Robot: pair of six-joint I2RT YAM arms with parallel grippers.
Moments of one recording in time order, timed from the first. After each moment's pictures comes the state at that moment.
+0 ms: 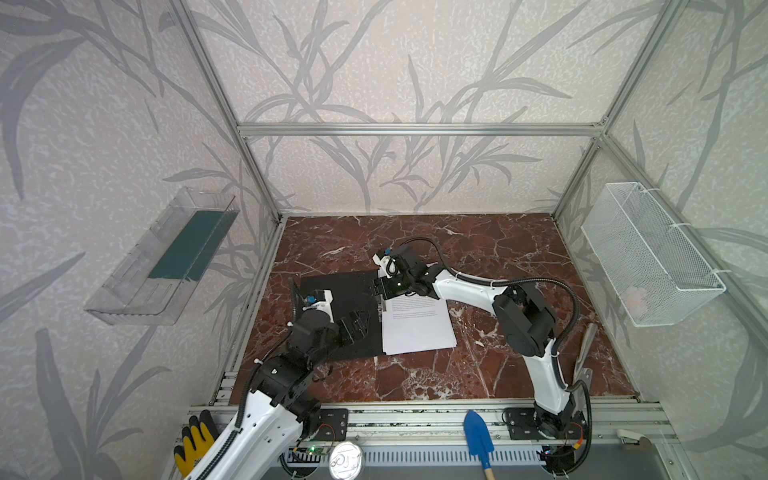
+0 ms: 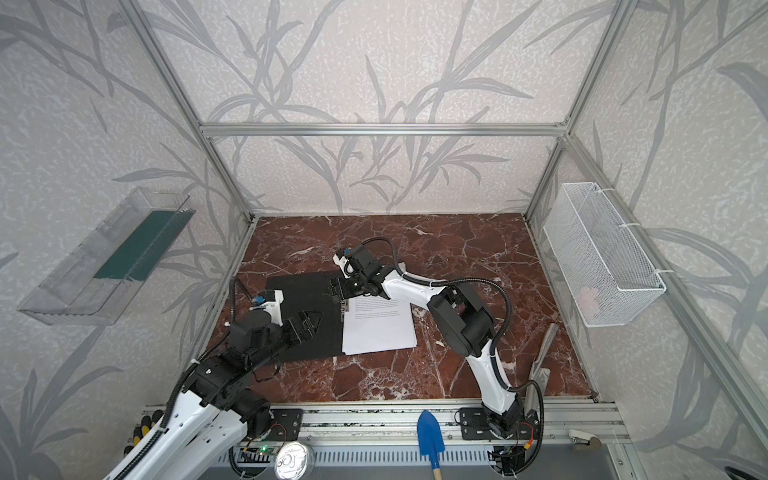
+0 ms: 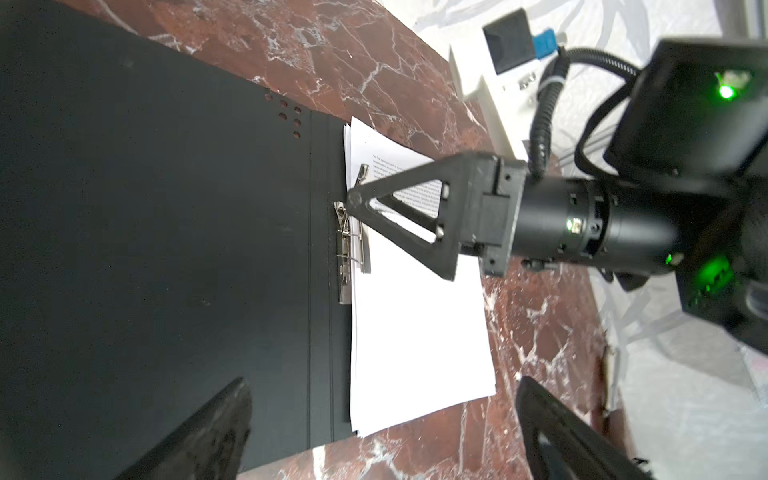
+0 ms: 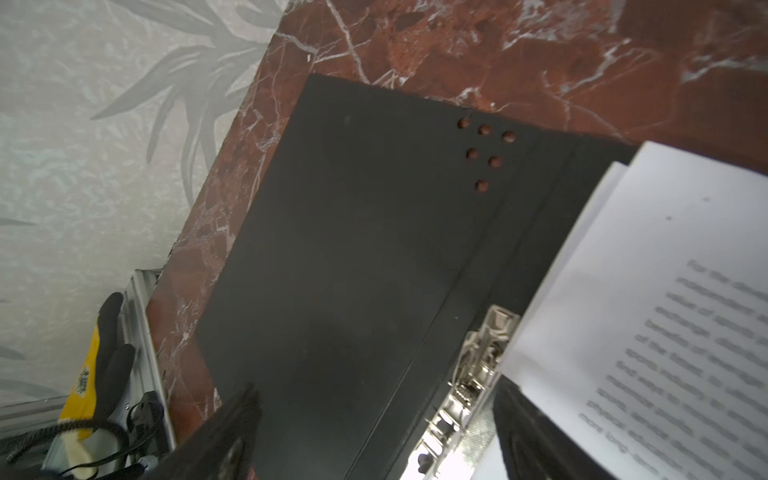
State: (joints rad) left arm -0.37 0.54 0.44 -0.45 0.08 -0.82; right arm 0.81 2.14 1.58 -0.18 -0.42 0.46
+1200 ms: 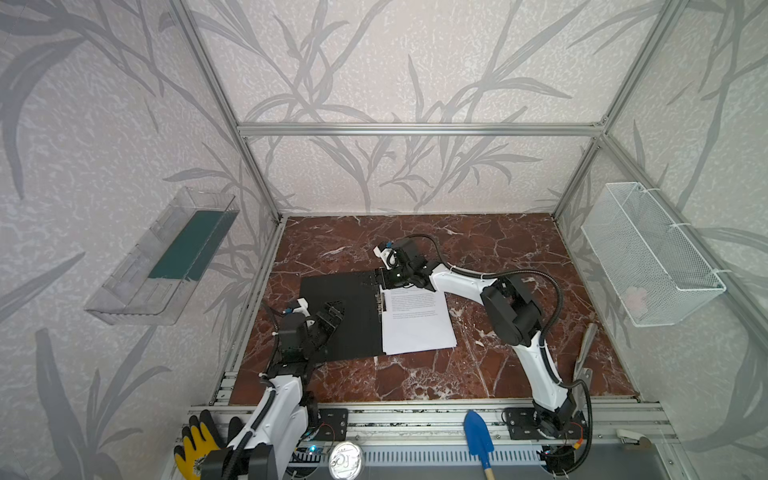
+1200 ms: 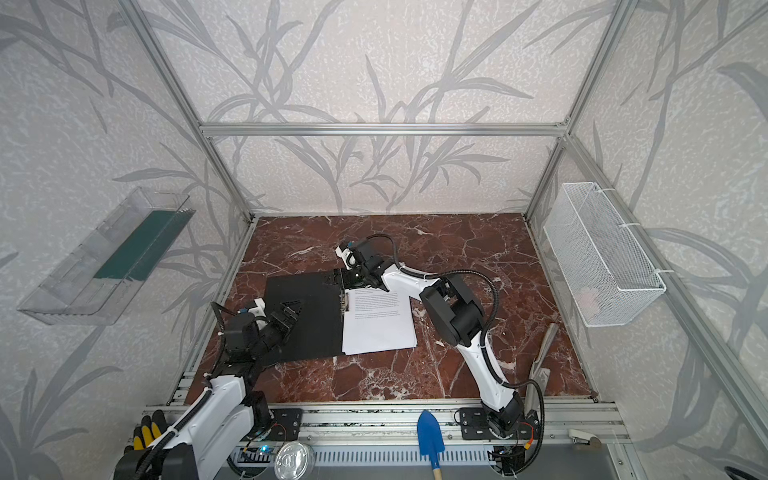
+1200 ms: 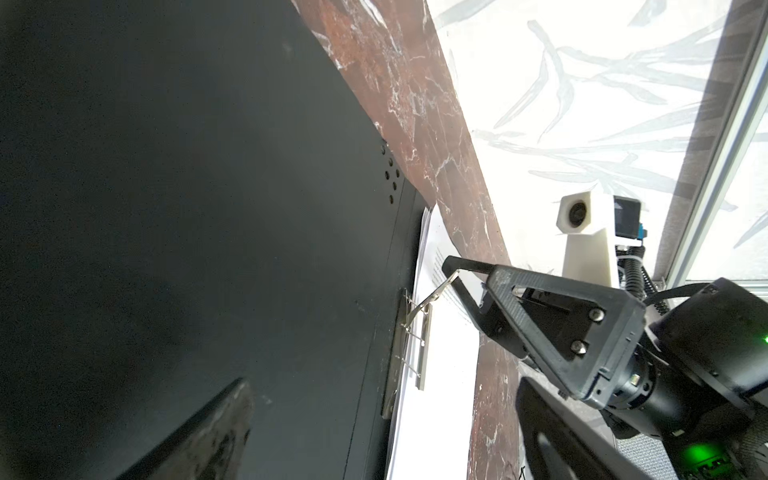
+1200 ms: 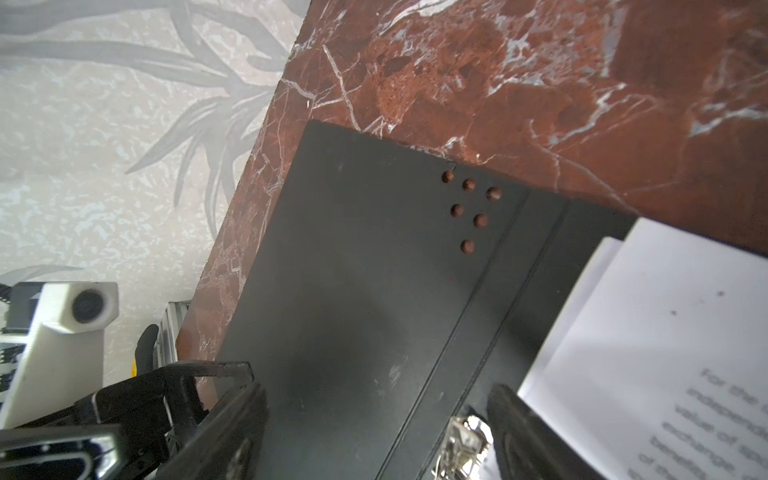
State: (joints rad) left arm 0.09 0.82 0.11 0.23 0.40 -1.01; right arm 0.75 2.27 1.69 -0.11 -0.51 0.53
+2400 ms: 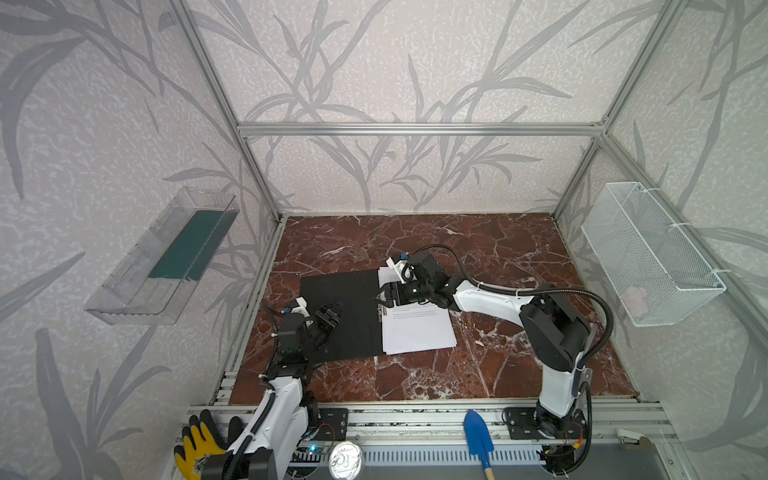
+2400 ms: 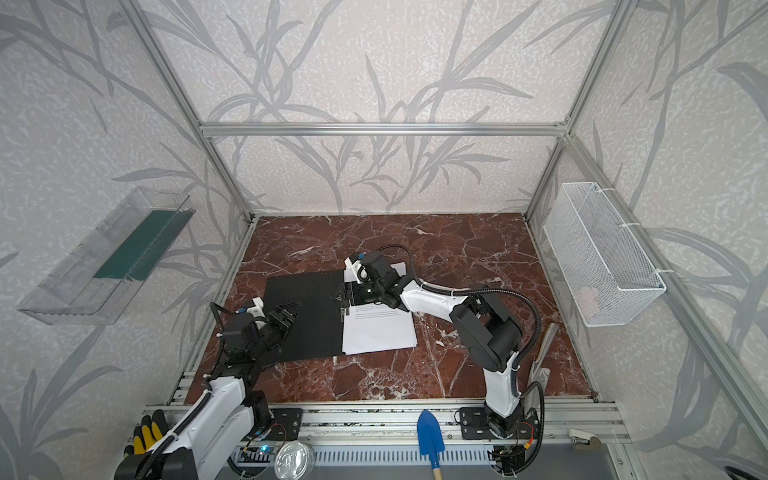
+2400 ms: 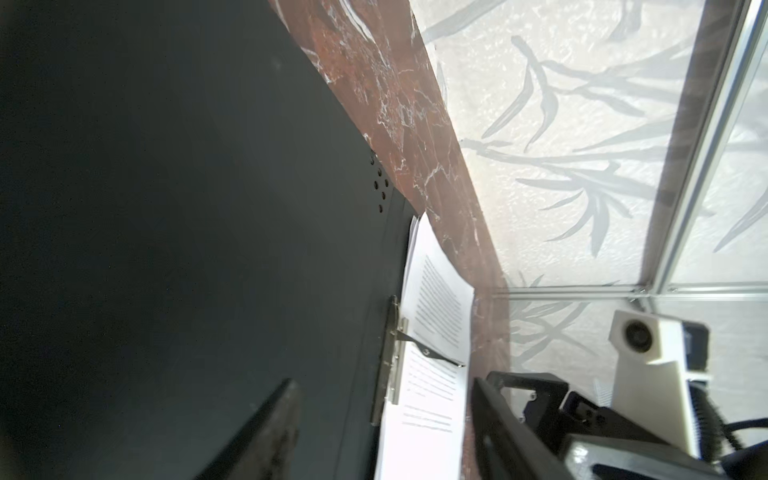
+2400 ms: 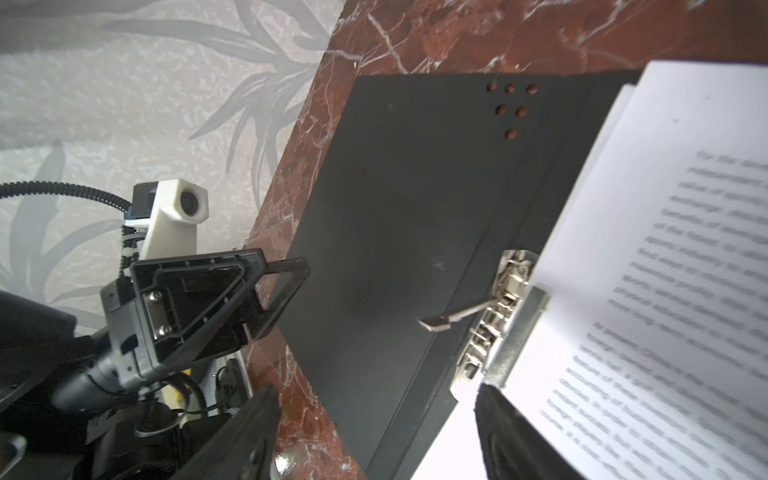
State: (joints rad) left arm 0.09 0.77 0.11 0.23 0.40 -1.02; right arm 0.80 1.90 1.26 0.00 -0.46 0.61
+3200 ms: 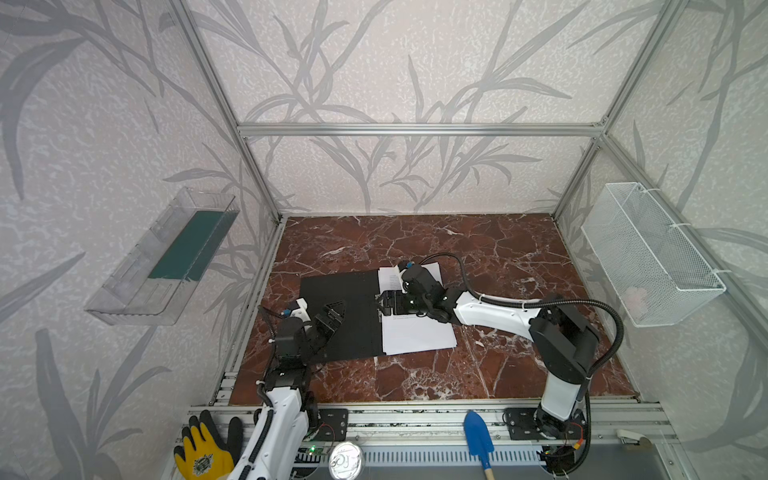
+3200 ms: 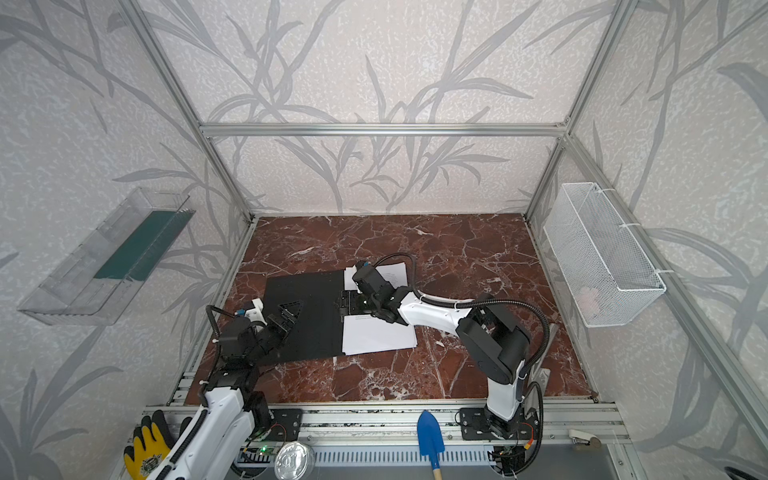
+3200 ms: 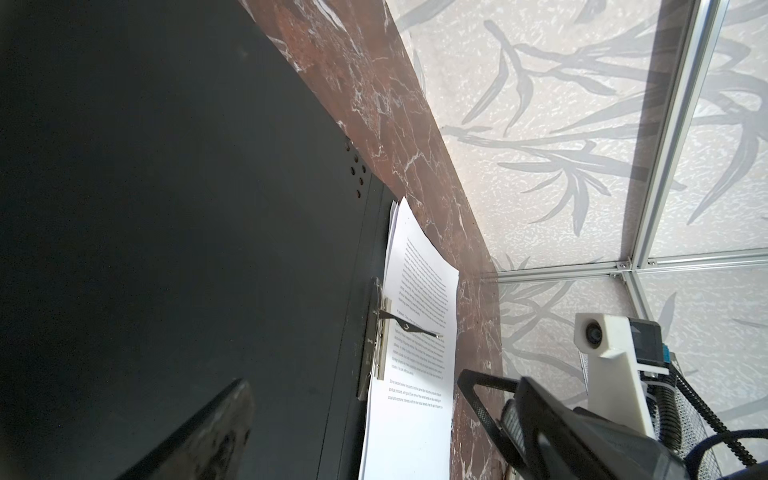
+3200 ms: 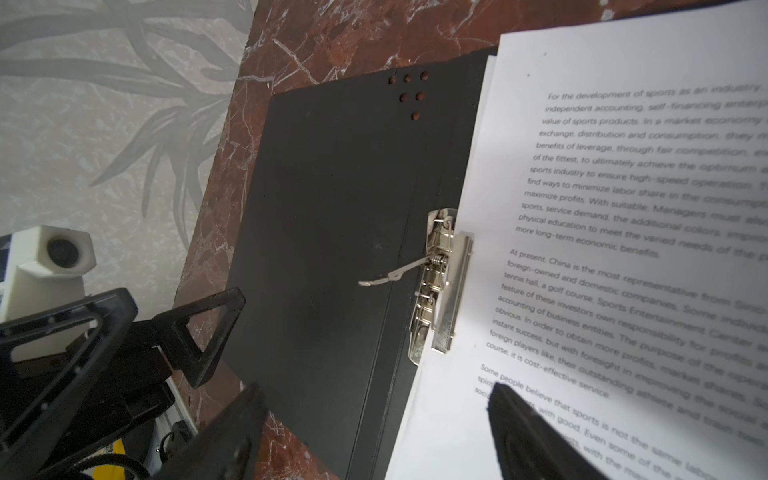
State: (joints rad) left arm 0.09 0.62 0.11 0.12 0.44 -1.00; right arm 0.91 1.84 1.20 -0.06 -0.14 0.77
